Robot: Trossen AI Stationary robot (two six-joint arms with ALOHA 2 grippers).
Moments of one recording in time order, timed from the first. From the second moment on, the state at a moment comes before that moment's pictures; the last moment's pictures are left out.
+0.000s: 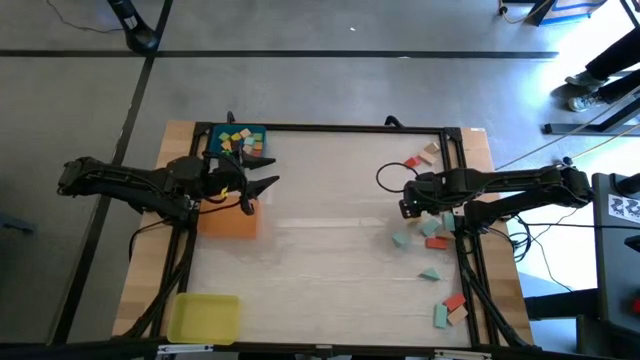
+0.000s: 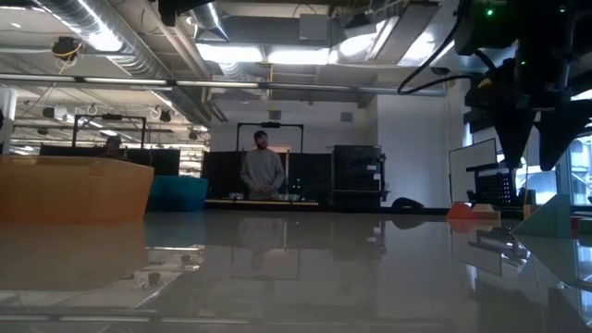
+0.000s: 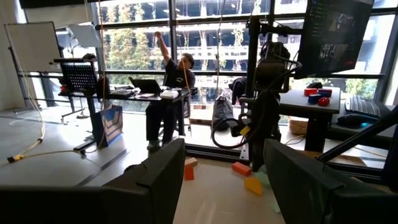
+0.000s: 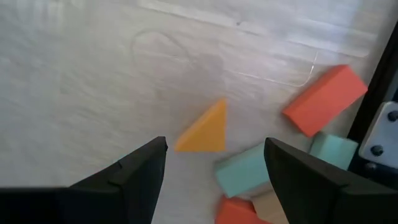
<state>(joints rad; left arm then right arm) -0.07 0.80 0.62 0.27 -0.38 0.04 -0.05 1.08 0.76 -1.13 0.11 1.26</state>
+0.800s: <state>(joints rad) -0.07 0.80 0.62 0.29 -0.38 0.03 -0.05 1.08 0.52 -0.83 0.07 1.31</state>
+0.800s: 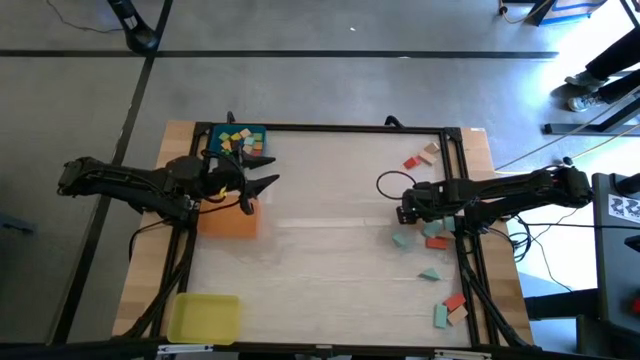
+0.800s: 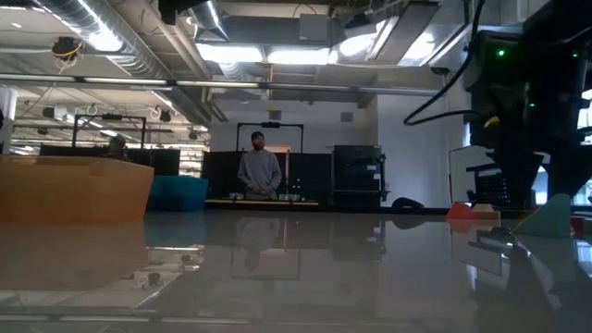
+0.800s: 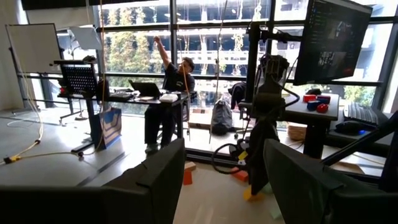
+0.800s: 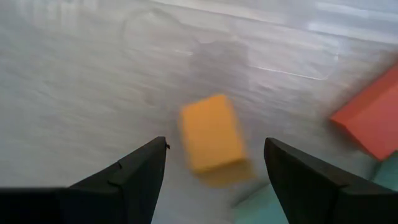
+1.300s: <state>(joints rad) -0.07 0.80 0.62 0.30 -0.38 0.03 -0.05 1.08 0.46 -0.80 0.00 1.21</state>
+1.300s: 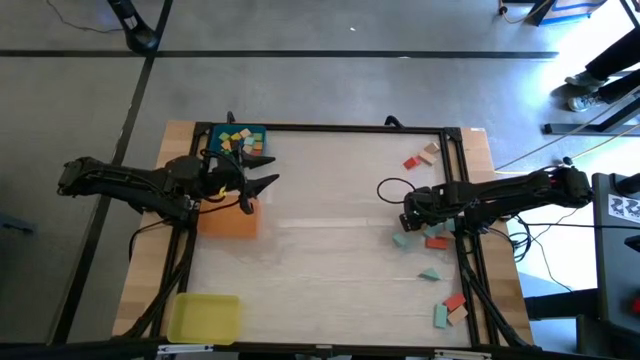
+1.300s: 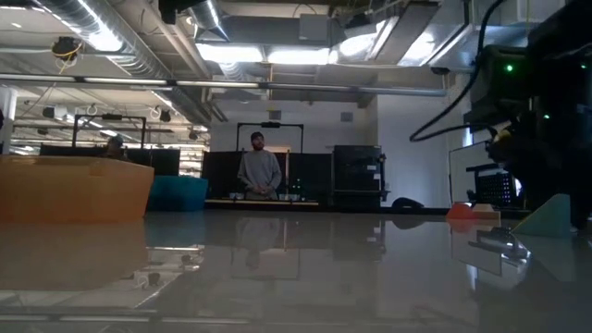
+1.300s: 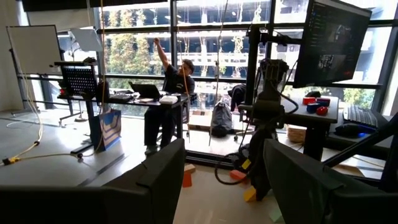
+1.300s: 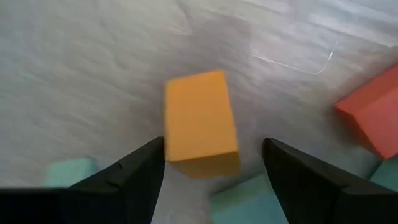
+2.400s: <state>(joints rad) -0.07 0.80 0.62 0.30 -0.38 0.03 -0.05 1.08 0.59 -0.53 0.20 0.73</state>
